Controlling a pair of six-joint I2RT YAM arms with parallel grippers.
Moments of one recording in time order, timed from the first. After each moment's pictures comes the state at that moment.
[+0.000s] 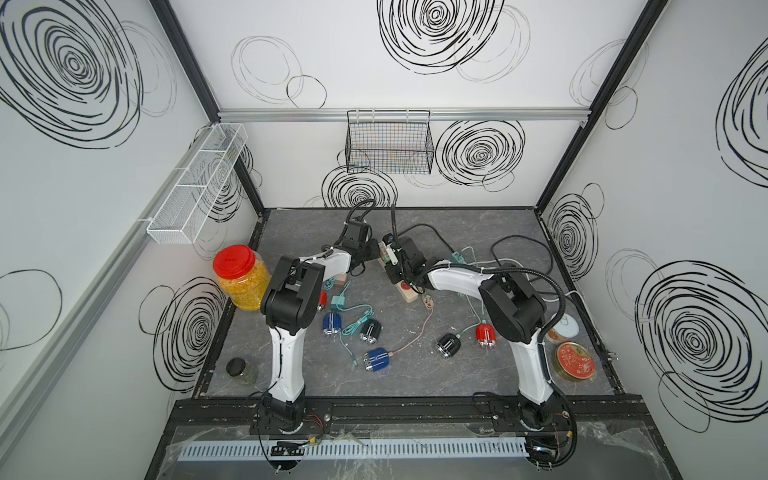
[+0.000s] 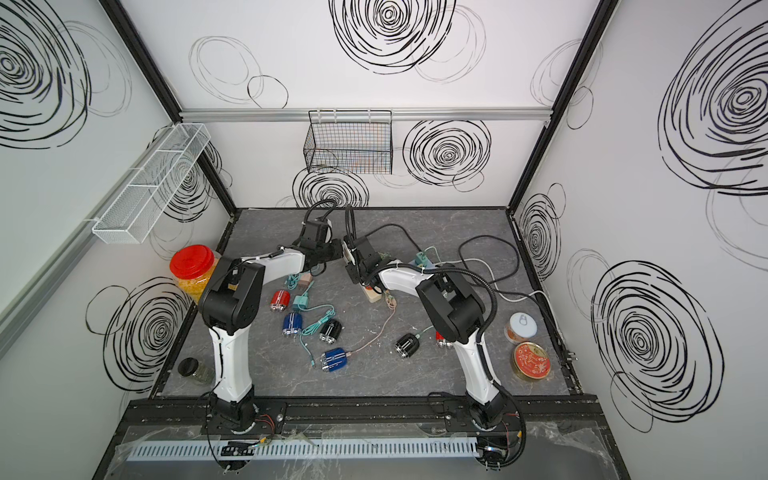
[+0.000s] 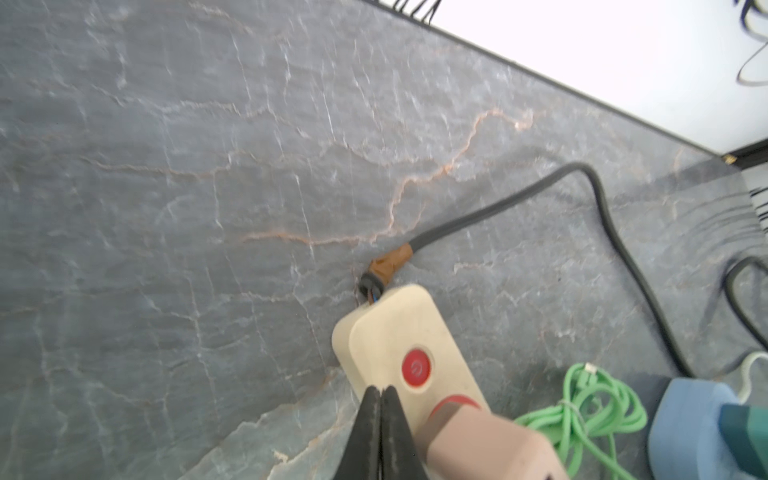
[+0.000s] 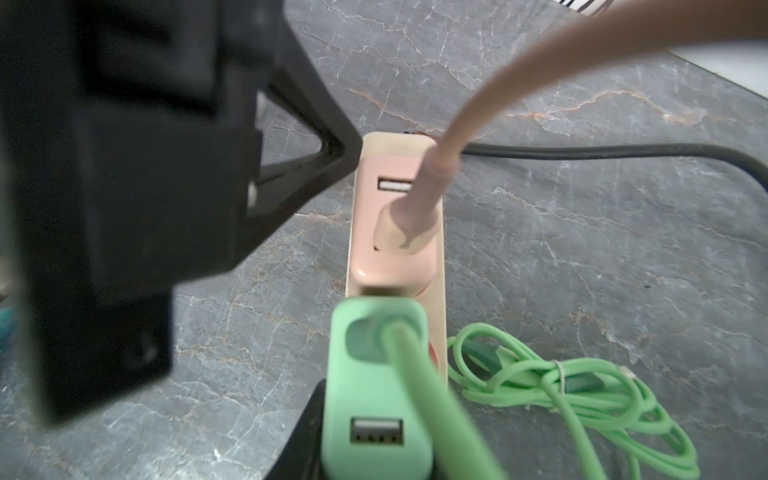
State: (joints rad) left arm -0.30 2.09 1.36 -0.01 0.09 -0.50; right arm 0.76 2.12 1.45 -0.09 0.12 0.04
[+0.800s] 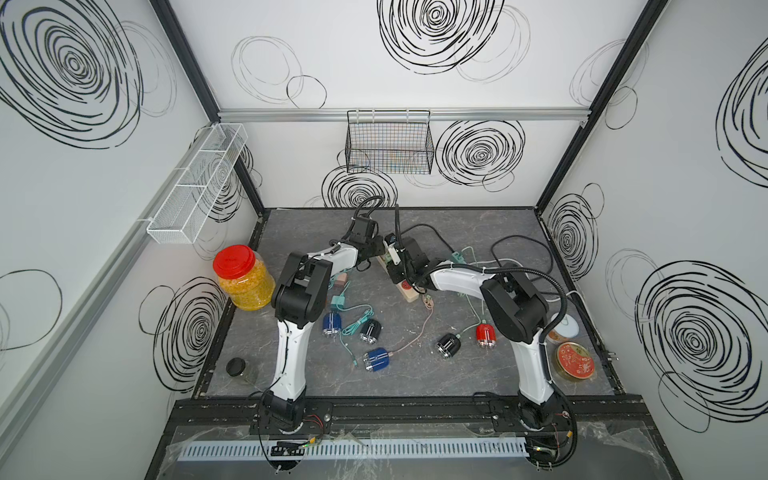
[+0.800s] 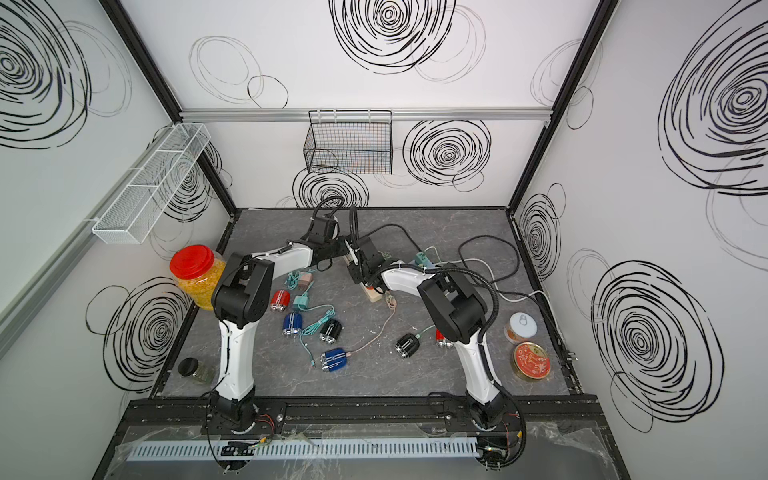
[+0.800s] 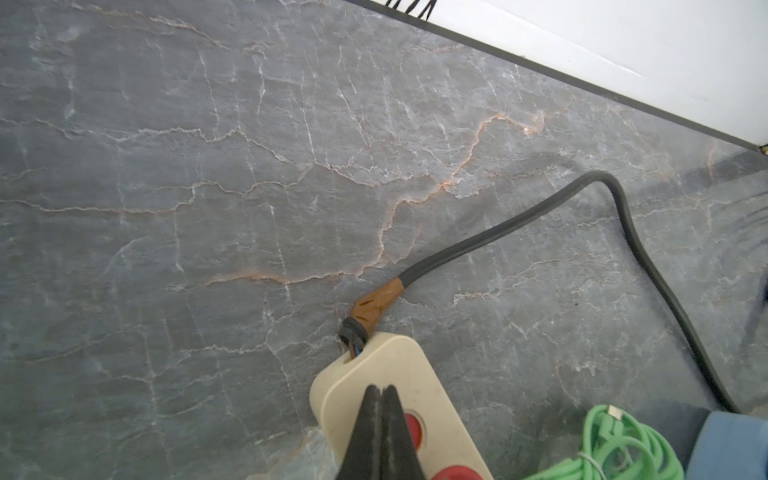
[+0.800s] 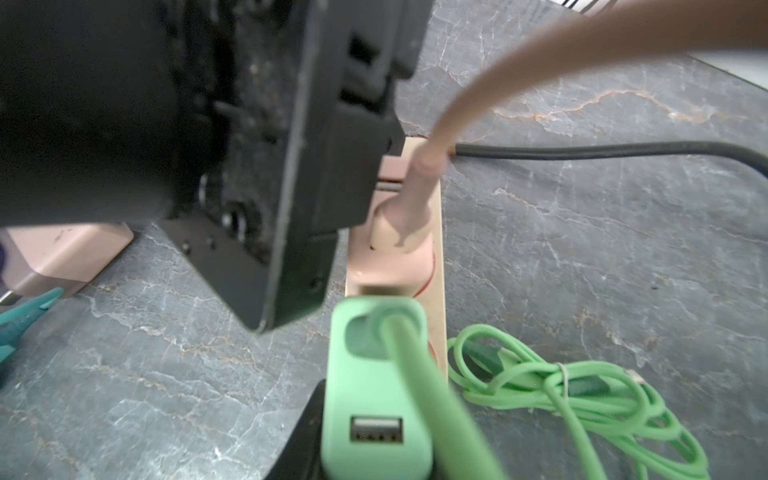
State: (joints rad) left arm -0.34 2.19 1.48 -0.08 0.05 -0.48; right arm 0.73 2.10 1.39 0.00 0.07 0.07
